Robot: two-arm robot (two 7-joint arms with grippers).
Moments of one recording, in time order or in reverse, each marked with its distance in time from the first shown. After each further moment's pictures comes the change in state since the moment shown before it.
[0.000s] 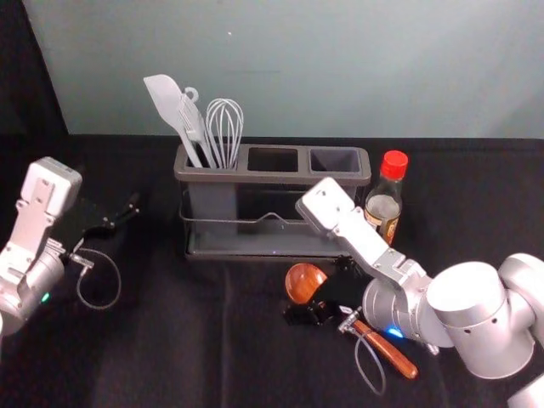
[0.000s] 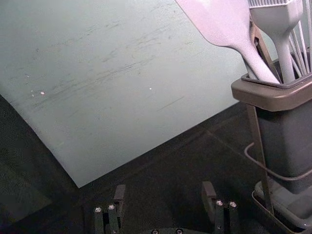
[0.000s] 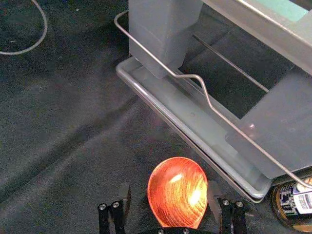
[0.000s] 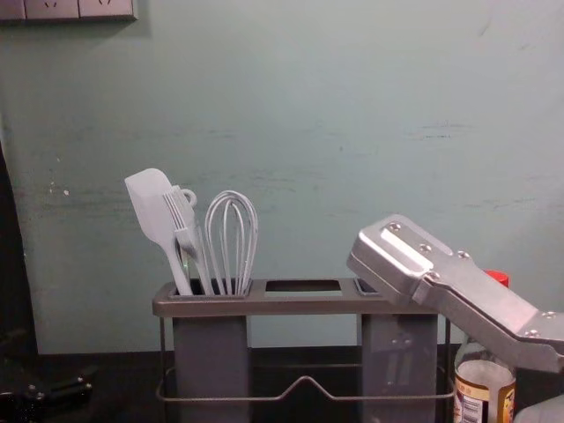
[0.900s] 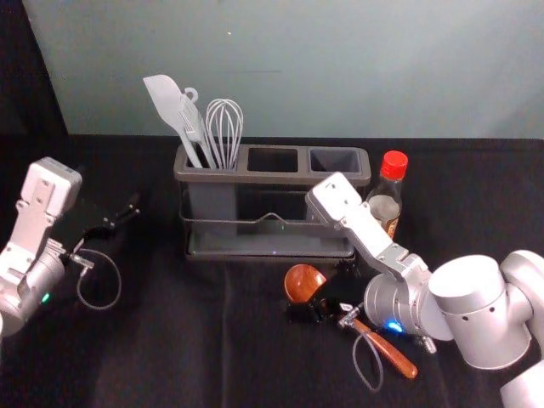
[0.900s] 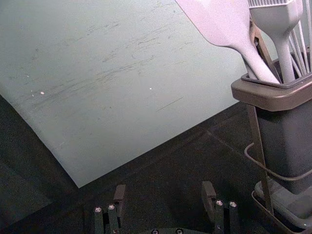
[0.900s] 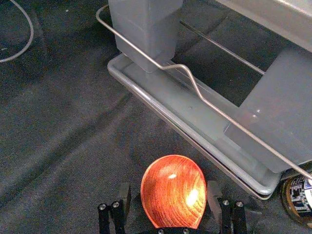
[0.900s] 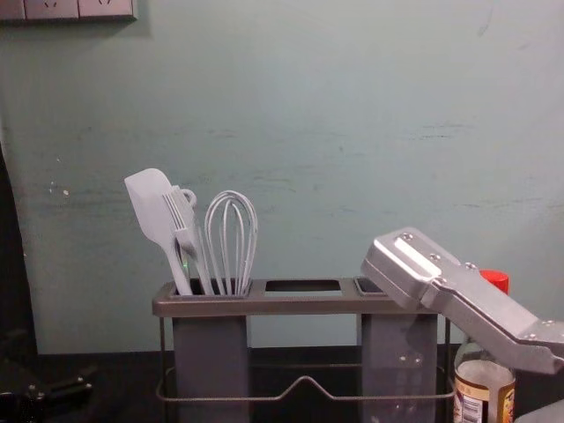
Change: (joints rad) left arm 0.000 0.000 0.000 0.000 0.000 0.000 0.000; right arm 0.000 -0.060 0.065 0.066 -0.004 0.014 0.054
